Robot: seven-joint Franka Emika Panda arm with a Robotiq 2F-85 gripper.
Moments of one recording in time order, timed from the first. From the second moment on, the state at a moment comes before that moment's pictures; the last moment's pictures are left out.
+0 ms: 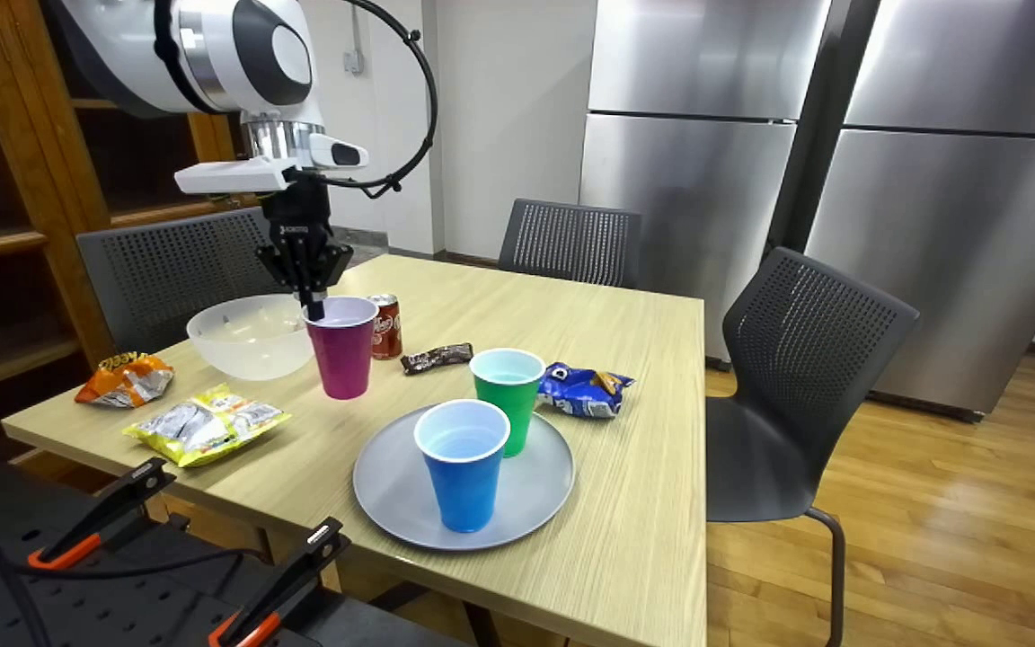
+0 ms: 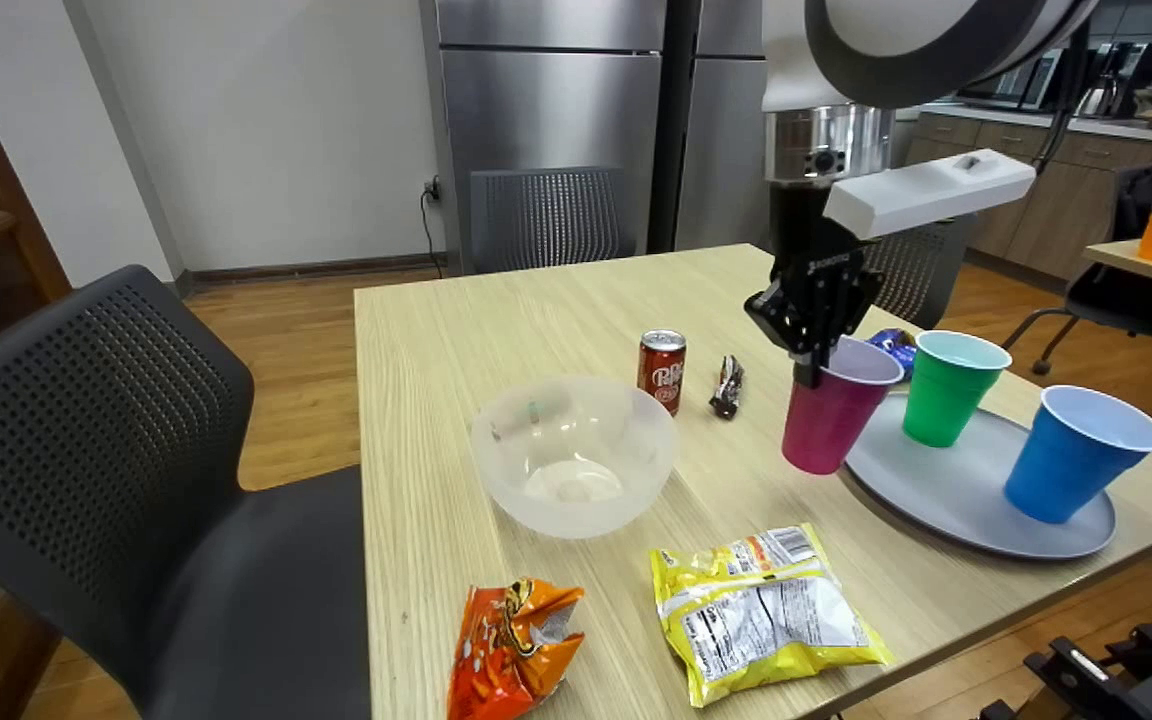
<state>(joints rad) 0.19 0.18 0.03 -2.40 -0.16 2.43 0.26</state>
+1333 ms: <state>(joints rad) 0.05 0.10 -0.04 -2.50 -0.23 2.43 0.25</state>
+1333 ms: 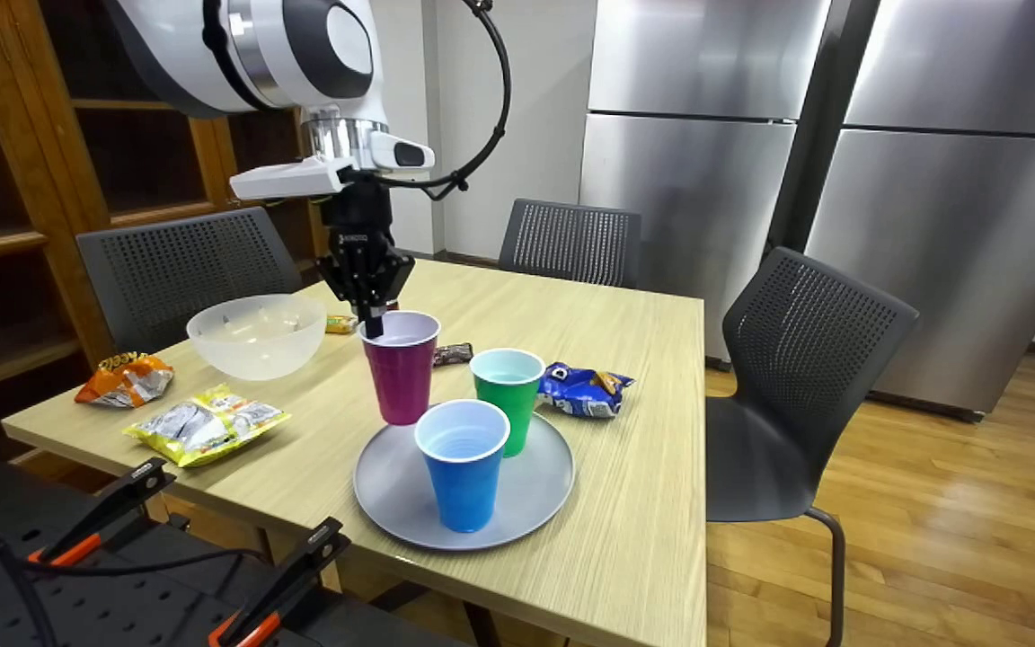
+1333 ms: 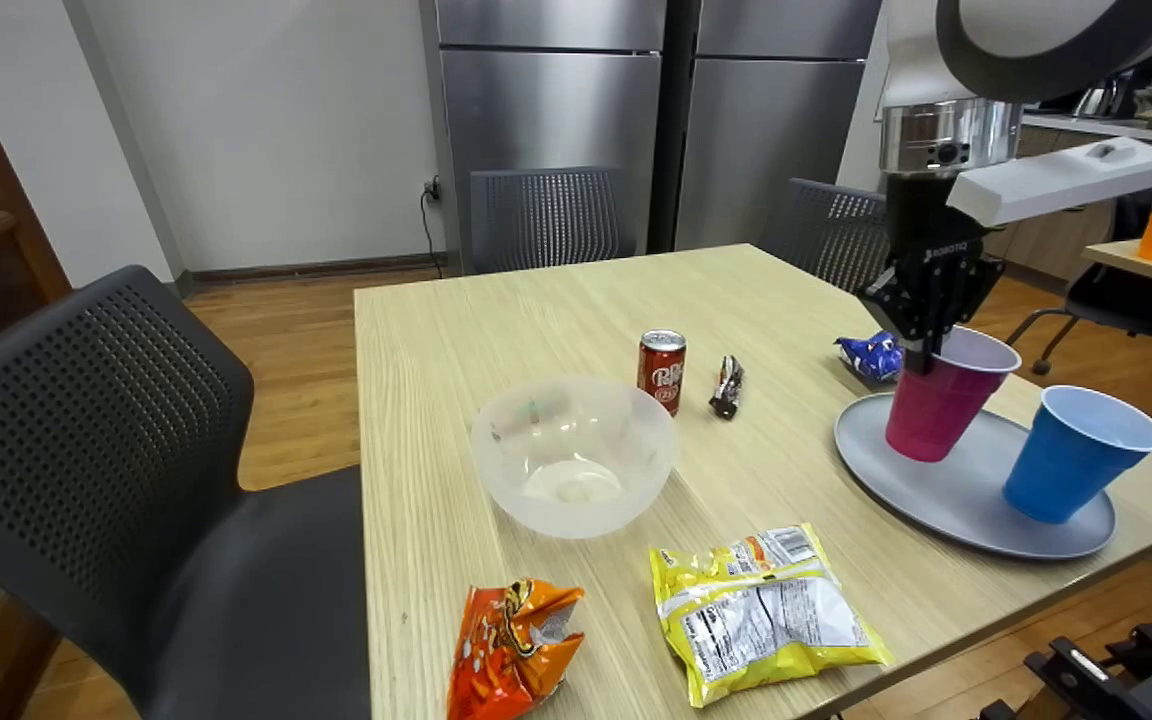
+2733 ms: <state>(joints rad) 0.04 0.25 -0.08 -2.41 -0.27 2.42 0.25</state>
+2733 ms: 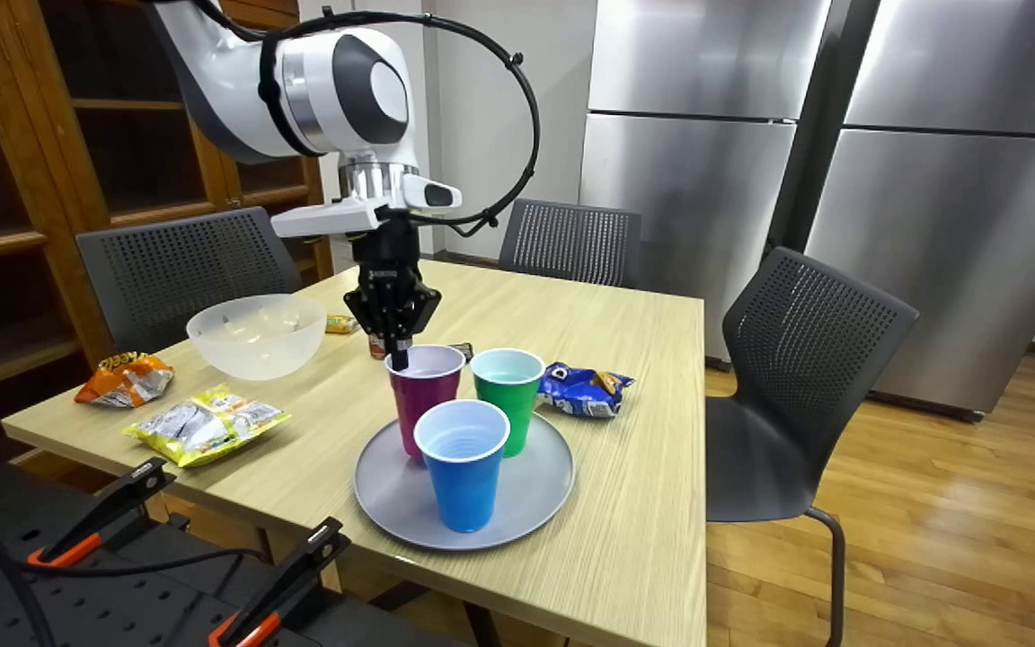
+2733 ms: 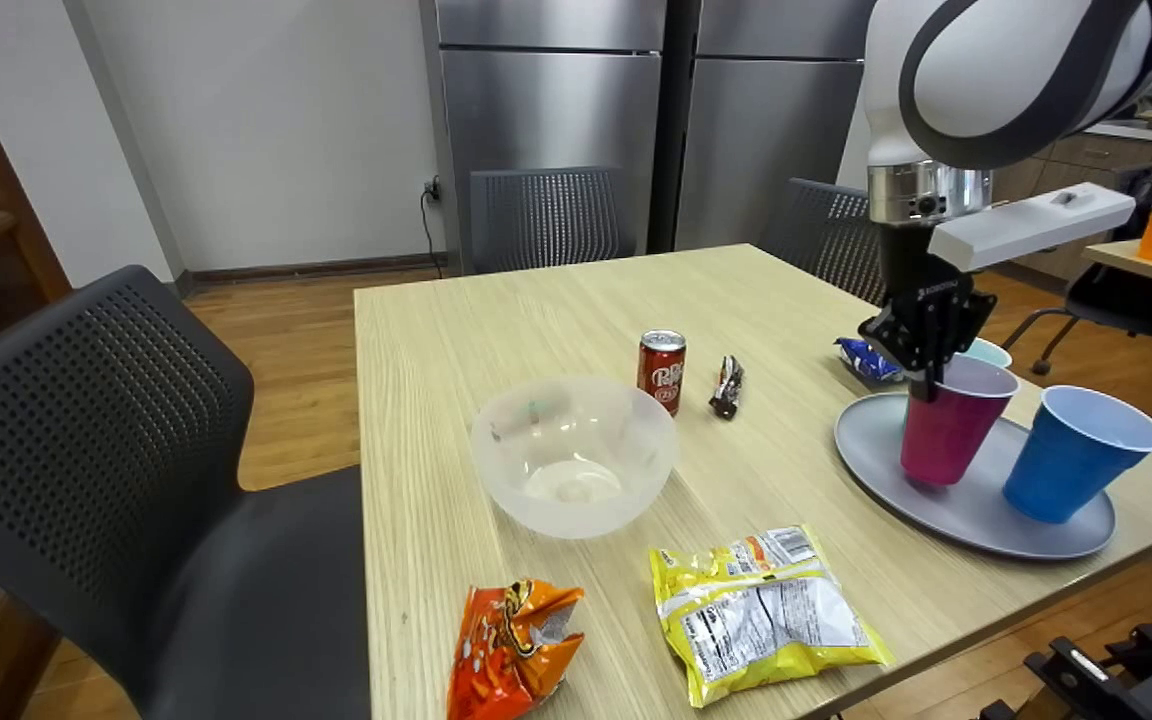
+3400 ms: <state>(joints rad) 0.04 0.28 -0.08 -2.40 -0.27 2.41 0.25</state>
